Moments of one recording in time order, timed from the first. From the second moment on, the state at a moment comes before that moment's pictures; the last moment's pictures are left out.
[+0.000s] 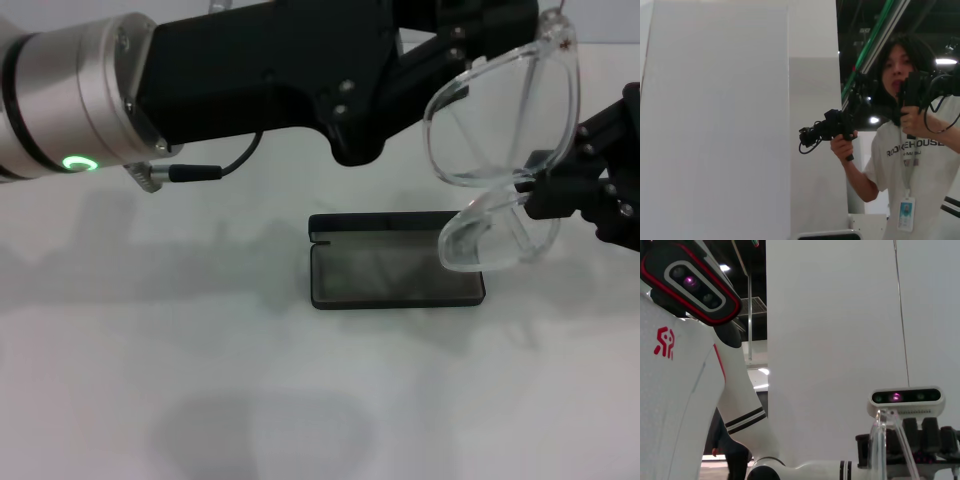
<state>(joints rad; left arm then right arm) -0.44 -2.09 1.39 1.15 1.07 1.63 -1.51 0.57 2.02 -0.88 -0.83 -1.44 -2.15 1.42</state>
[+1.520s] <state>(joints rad) -0.44 -2.08 1.01 0.88 1.09 1.62 -1.46 0.50 2.02 -1.05 -0.93 -1.34 -2.15 1.25</state>
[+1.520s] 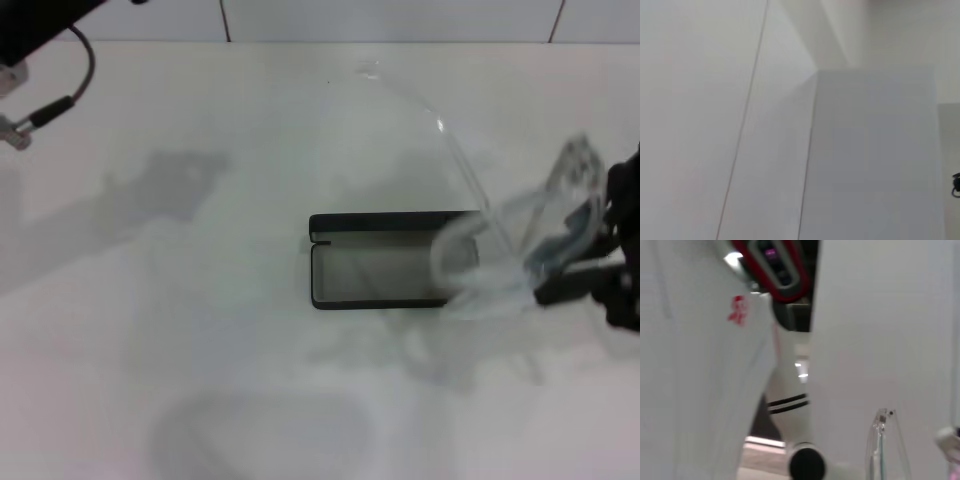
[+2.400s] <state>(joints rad) -0.57 -2.09 1.16 0.75 1.19 1.60 -1.54 0.57 2.01 -1.07 -0.98 -1.26 -2.14 1.12</state>
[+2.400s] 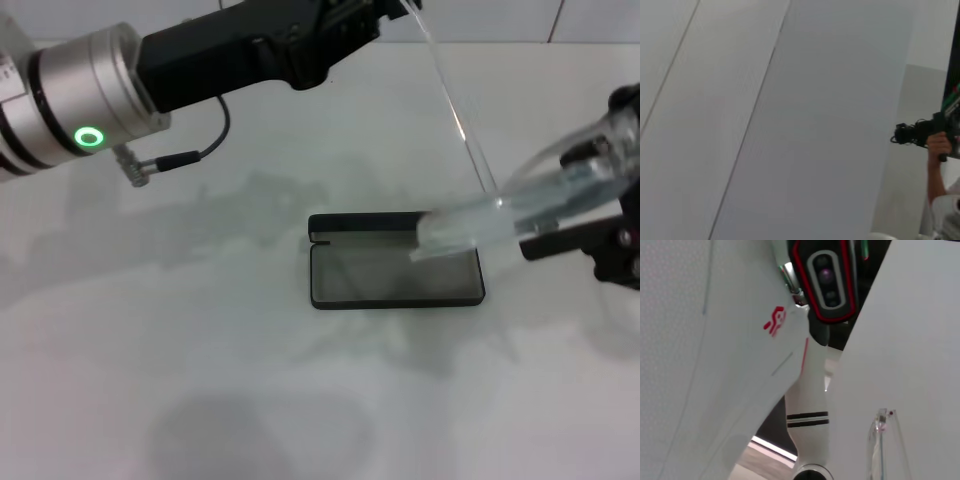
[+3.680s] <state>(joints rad) -0.61 -2.09 1.16 0.75 1.16 1.70 -1.54 0.61 1.99 -1.05 -0.82 -1.28 -2.10 1.08</state>
